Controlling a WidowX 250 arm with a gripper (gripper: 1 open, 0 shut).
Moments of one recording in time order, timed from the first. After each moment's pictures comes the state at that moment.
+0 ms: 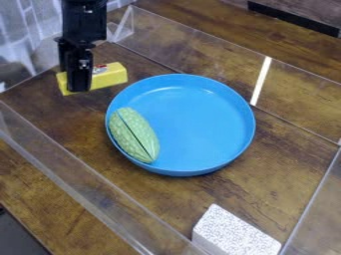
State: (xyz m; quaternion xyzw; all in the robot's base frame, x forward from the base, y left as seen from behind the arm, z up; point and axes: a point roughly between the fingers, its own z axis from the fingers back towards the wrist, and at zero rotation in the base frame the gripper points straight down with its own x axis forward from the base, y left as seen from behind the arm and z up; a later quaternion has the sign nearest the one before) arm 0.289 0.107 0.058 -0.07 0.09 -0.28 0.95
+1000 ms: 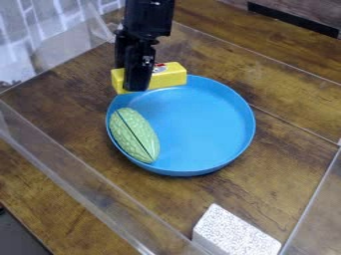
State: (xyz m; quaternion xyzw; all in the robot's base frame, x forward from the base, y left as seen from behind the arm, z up) arm 0.305 0.027 0.083 -0.06 0.10 -0.32 0.94
